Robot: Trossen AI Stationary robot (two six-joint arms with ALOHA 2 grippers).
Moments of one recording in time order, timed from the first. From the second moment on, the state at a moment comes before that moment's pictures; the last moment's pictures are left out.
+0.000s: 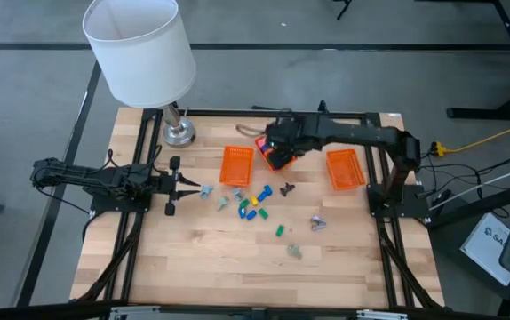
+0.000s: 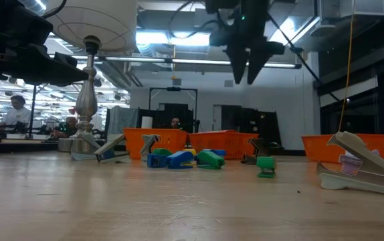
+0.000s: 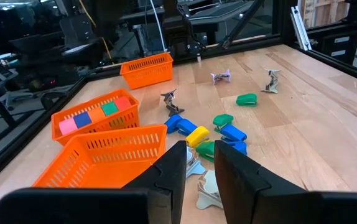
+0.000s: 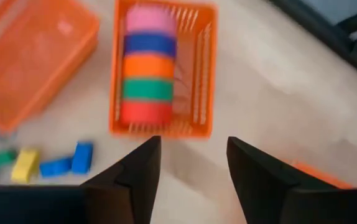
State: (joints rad) left arm -0.06 0.20 0.01 0.03 -0.09 0.16; right arm -0.15 1.84 1.74 -1.32 0.32 0.78
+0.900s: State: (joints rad) left arm -0.06 0.20 0.01 0.03 -0.09 0.16; right arm 0.39 1.90 1.73 -1.32 0.32 1.17
